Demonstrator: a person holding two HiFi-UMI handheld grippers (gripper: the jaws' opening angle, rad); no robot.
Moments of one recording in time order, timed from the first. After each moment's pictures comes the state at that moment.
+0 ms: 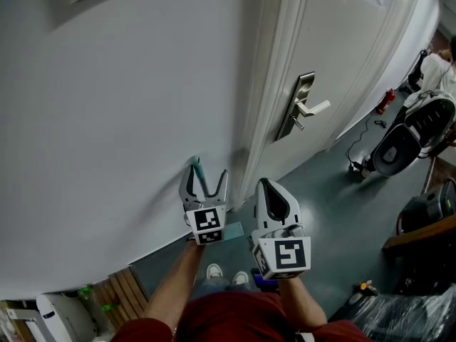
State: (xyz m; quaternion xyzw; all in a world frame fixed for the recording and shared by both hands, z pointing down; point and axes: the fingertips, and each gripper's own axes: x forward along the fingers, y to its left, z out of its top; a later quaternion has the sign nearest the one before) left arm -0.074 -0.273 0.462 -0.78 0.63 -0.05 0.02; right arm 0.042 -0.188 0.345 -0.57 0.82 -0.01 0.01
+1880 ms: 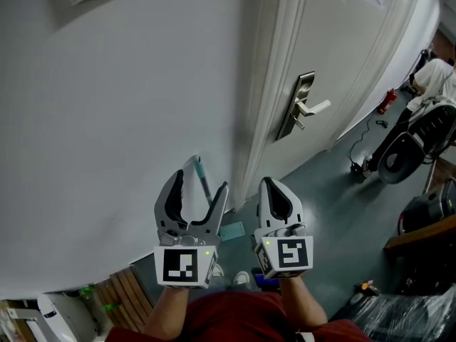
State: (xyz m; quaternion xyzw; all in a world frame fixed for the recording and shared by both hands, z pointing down) left arm -0.069 -0.175 0.296 -0.81 0.58 0.02 0.03; right arm 0.051 -0.188 0.342 -0.58 0.81 -0.02 0.02
